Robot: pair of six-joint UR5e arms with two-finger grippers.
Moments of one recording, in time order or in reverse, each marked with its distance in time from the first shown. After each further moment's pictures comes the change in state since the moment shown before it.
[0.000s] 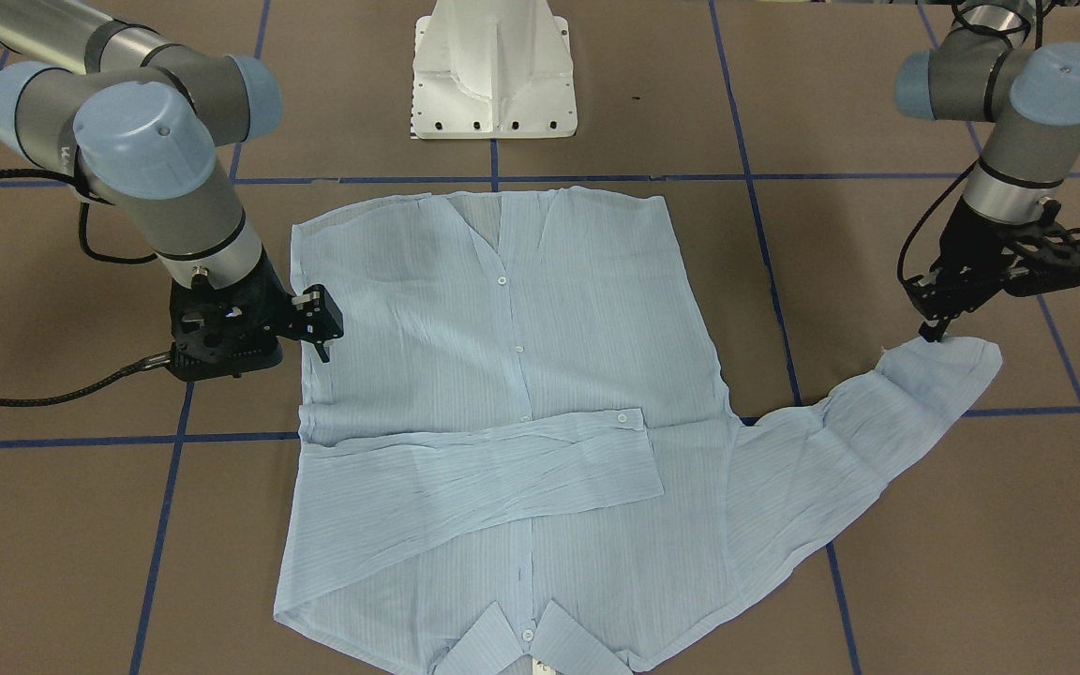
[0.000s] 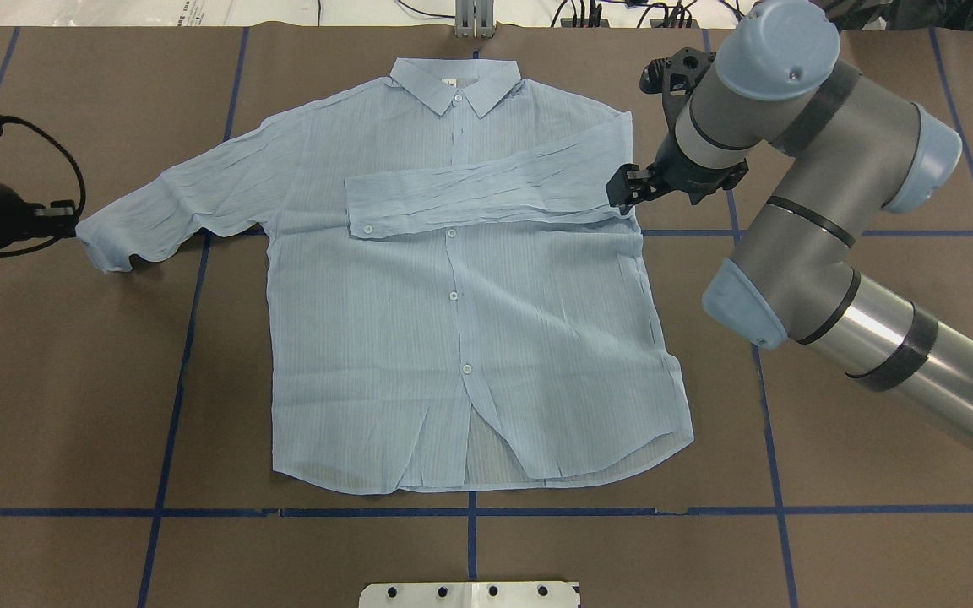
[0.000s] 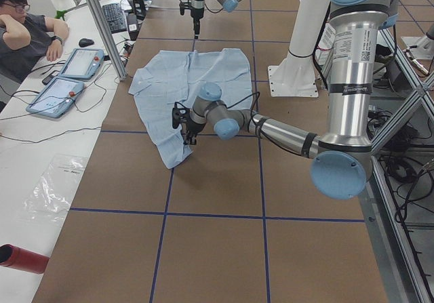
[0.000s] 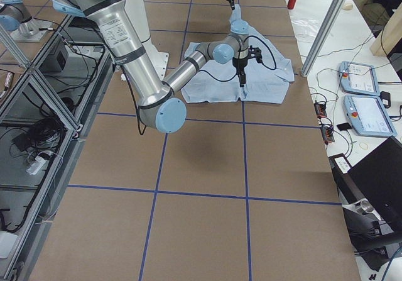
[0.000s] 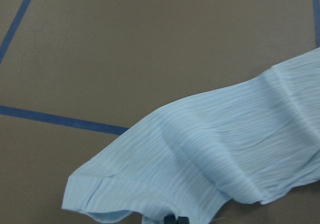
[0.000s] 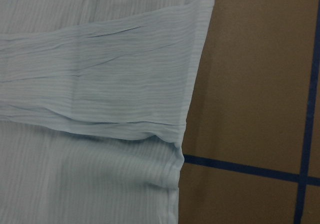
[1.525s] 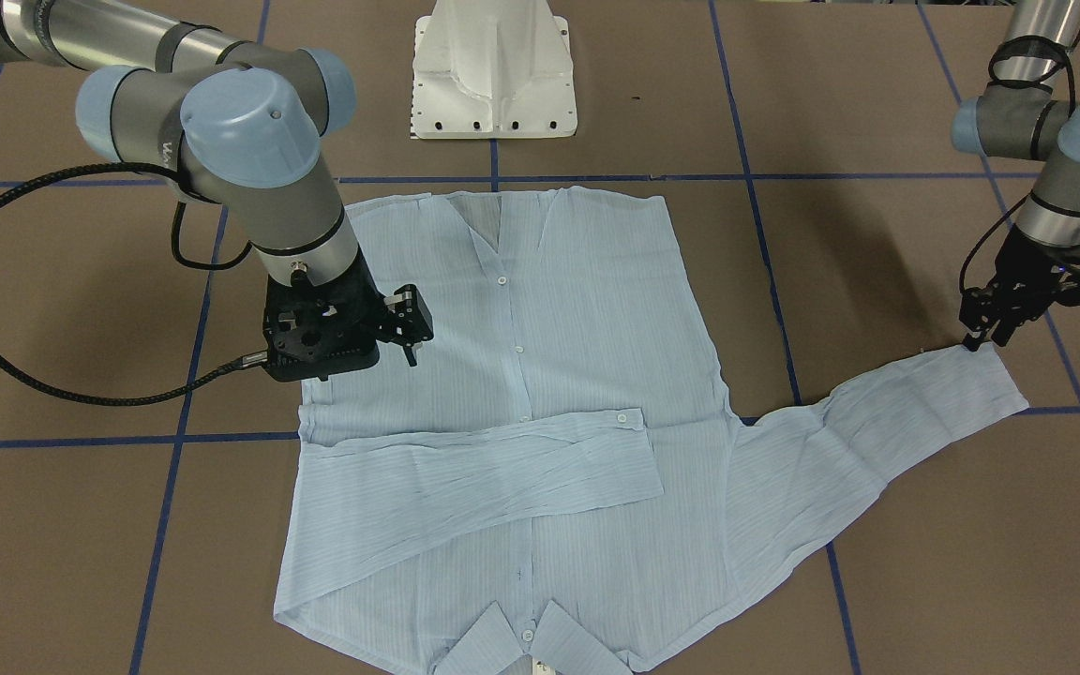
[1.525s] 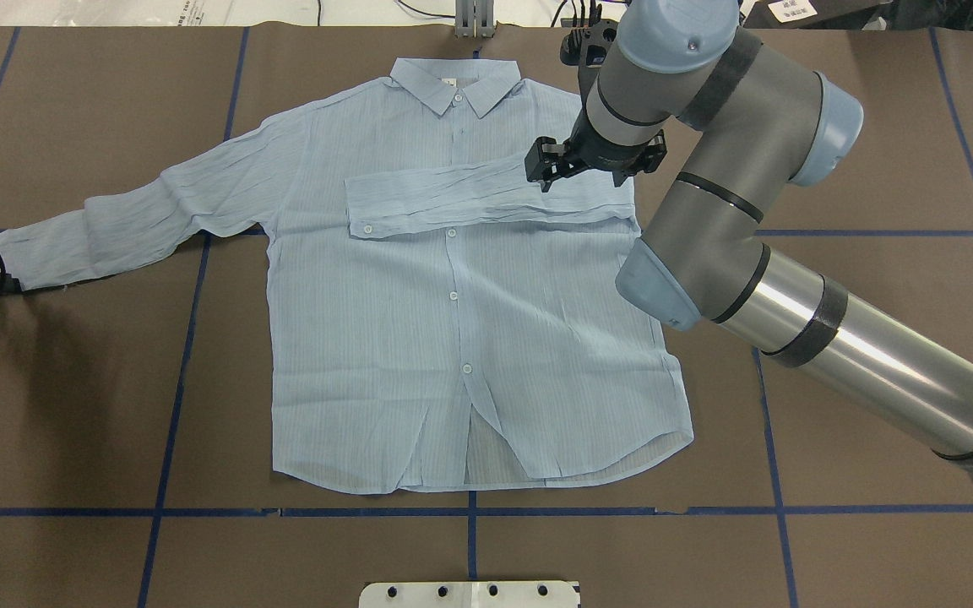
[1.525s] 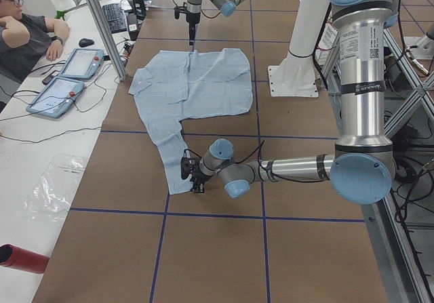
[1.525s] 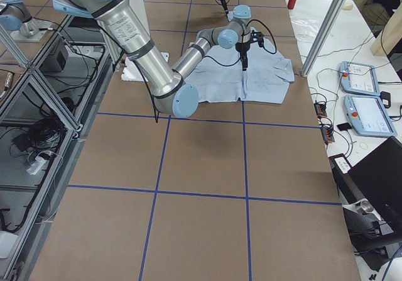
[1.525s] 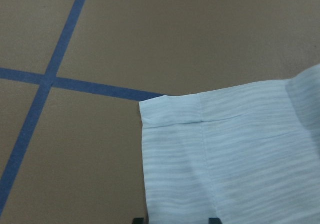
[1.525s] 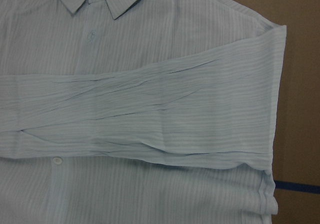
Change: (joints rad) left arm 0.019 0.202 0.432 -0.693 0.048 0.000; right arm -0.048 0.195 -0.100 0.005 -0.021 0.139
